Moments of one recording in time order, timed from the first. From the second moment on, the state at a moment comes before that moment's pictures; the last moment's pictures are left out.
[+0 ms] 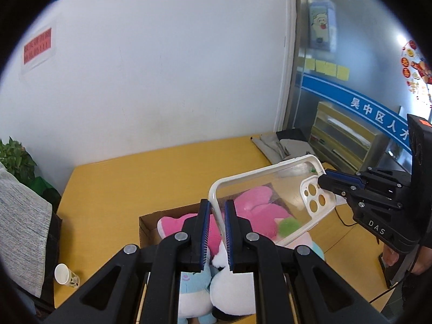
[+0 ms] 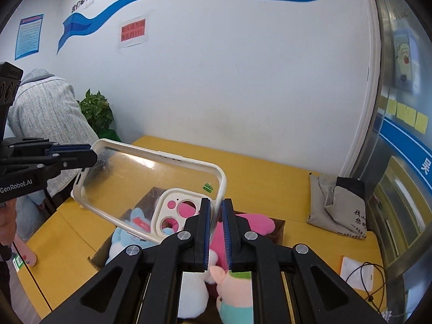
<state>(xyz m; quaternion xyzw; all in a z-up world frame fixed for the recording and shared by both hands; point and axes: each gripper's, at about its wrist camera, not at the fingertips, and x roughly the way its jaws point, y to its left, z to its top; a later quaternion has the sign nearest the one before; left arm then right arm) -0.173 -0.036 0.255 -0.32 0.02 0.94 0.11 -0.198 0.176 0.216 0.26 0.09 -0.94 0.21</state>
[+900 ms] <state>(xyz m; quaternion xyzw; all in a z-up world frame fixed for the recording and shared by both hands) -0.312 -0.045 0.064 -0.46 -0.05 0.88 0.12 -0.359 0.155 0.003 0.48 0.11 -0.86 0.15</state>
